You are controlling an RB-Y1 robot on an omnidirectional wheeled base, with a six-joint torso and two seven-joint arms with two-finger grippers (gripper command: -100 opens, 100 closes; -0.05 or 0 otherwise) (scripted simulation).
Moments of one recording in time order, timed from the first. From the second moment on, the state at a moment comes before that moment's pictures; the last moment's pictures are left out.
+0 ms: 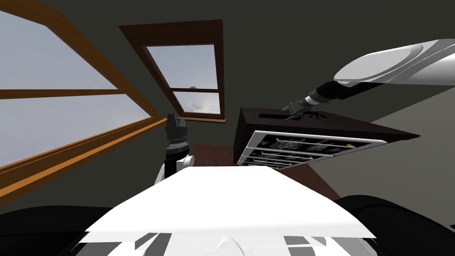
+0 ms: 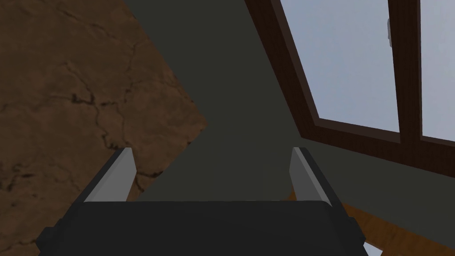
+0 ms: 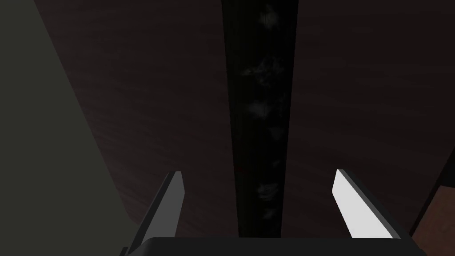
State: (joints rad) left arm 0.46 0.01 0.06 -2.33 -0.06 -0.53 -0.14; right arm 0.90 -2.26 -0.86 -1.08 0.93 -1.16 0.09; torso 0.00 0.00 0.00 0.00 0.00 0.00
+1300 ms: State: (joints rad) left arm 0.46 0.01 0.06 -2.33 -0.06 -0.53 -0.14; right arm 0.98 -2.30 -0.78 -0.93 0.93 -1.10 -0.06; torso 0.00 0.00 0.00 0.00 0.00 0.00
